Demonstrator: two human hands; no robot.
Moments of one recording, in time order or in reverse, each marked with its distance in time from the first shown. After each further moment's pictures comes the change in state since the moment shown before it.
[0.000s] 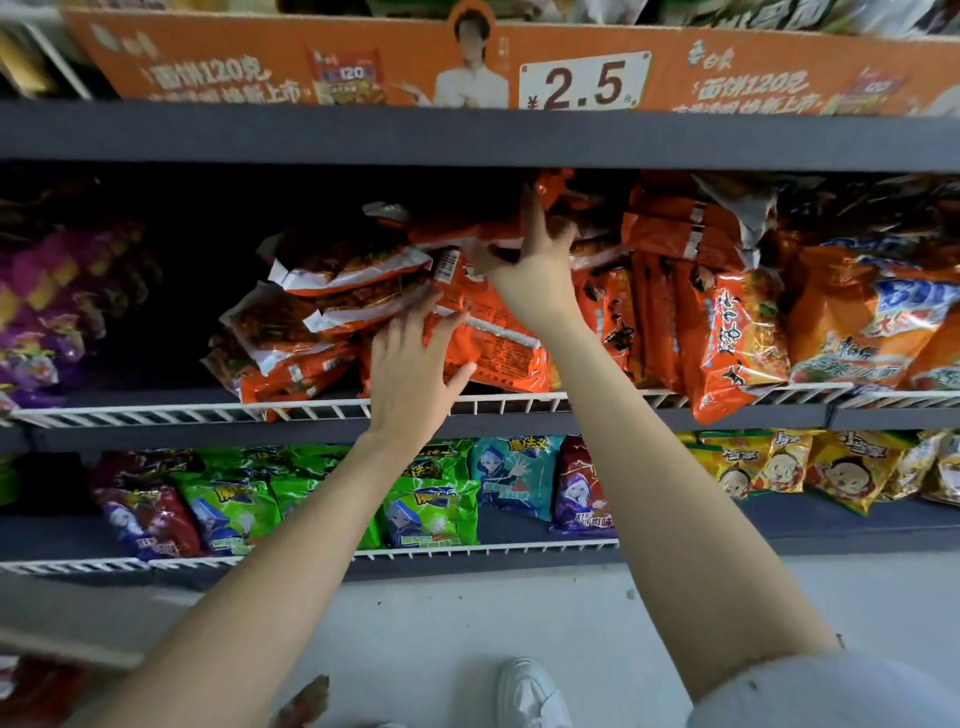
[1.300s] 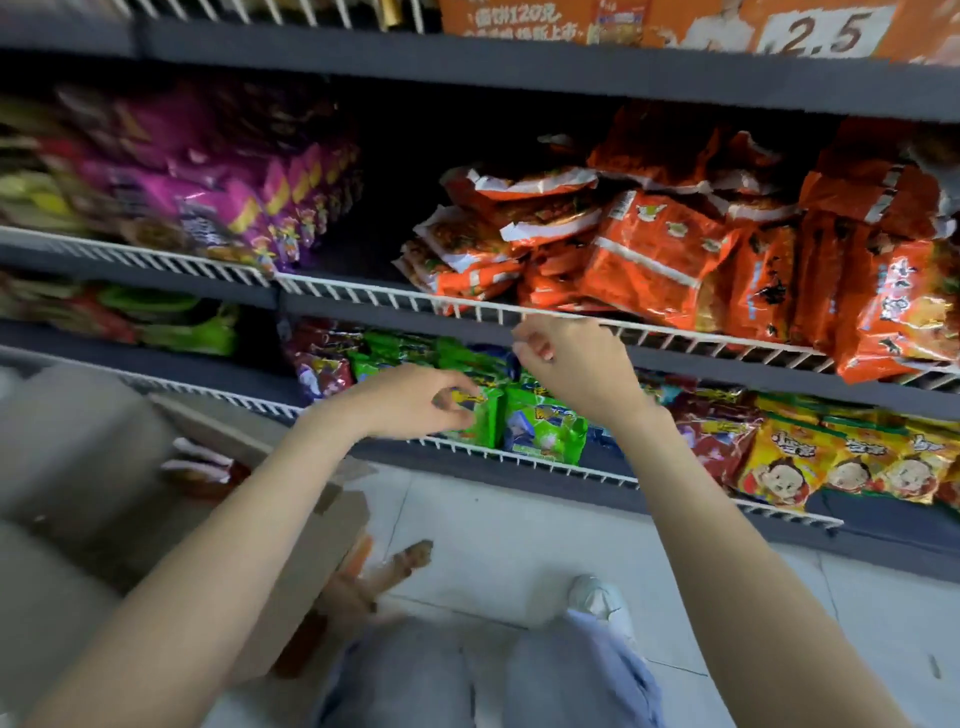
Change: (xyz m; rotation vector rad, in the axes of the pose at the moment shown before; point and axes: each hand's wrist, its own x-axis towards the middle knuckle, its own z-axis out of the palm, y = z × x) left_hand -0.133 -0.068 -0.189 -0.297 -0.971 -0.329; right_hand -0.159 -0.025 0.061 -0.437 -0.424 -0.410
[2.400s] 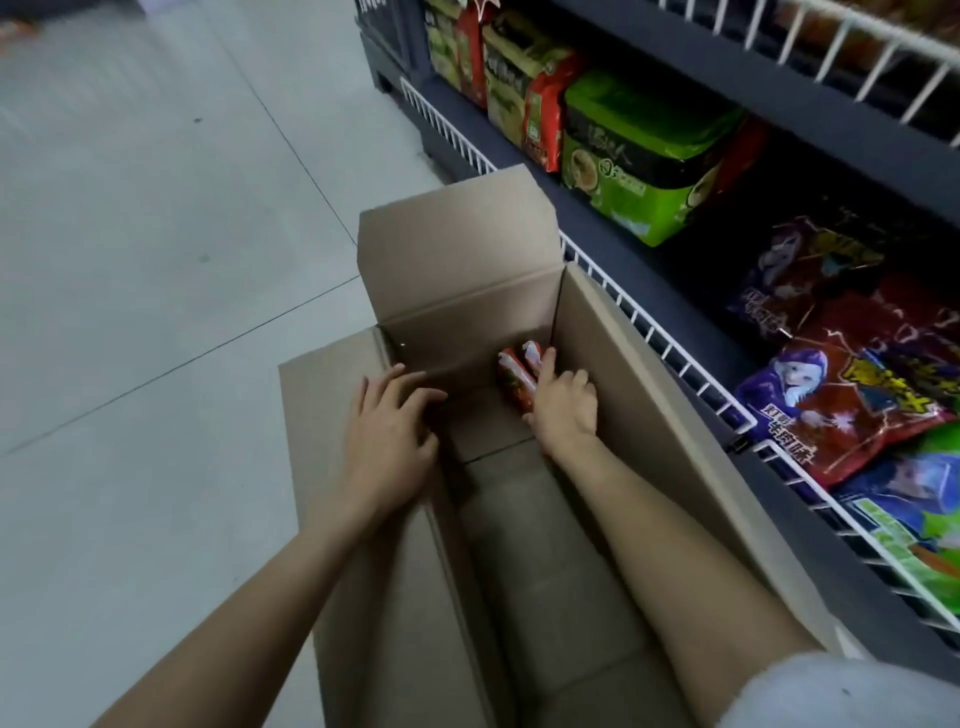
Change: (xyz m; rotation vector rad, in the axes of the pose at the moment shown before) left_hand -0.146 -0.466 0.181 0.000 0.768 -0.864; right_hand 0.102 -0.304 0.561 -0.348 -0.648 -0.372
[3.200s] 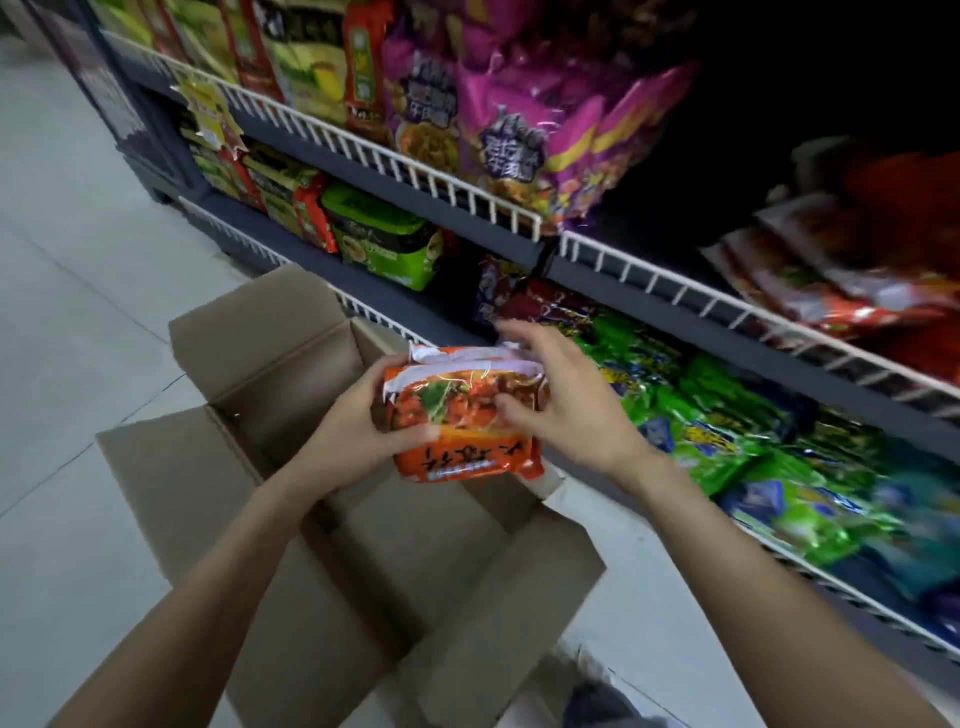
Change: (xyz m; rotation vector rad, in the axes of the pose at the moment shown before) left_hand -0.026 0.191 -0.129 -0.958 -0.480 0.248; right_hand -0.277 0.159 -0.215 0.690 0.408 -0.139
